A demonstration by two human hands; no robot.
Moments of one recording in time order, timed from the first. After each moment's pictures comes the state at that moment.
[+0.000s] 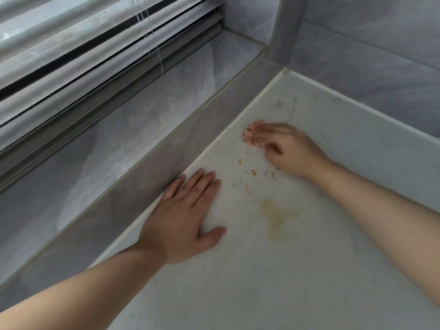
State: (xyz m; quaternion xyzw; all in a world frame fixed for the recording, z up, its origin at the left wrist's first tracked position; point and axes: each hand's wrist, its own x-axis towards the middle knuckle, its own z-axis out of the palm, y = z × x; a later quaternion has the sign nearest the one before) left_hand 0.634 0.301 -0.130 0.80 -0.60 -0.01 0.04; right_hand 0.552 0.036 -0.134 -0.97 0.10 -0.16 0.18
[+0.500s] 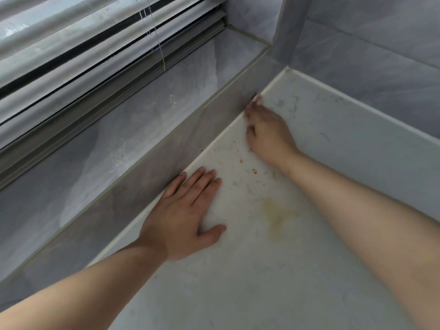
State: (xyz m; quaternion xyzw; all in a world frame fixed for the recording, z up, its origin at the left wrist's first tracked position) left_hand 0.635 0.301 -0.132 0.80 -0.60 0.00 0.05; right_hand 0.601 0.058 -0.134 -0.95 0.23 -0.10 0.16
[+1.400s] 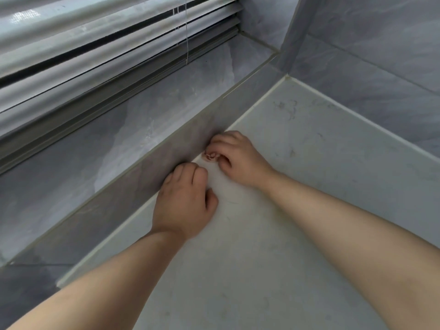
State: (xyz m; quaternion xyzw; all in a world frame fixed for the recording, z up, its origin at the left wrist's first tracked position) left_hand 0.625 0.308 -0.134 0.86 -0.46 0.11 0.20; right_hand 0.593 0.147 -0.115 -0.96 0.02 -0.18 0.20
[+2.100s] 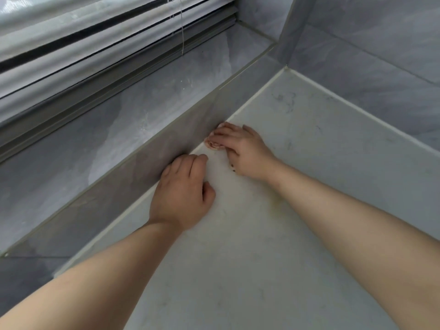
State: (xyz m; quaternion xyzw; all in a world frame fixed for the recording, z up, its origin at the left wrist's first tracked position) left_hand 0.625 0.306 -0.132 0.86 -0.47 0.07 0.19; right_hand 0.579 0.137 -0.110 -0.97 0.10 -0.06 0.22
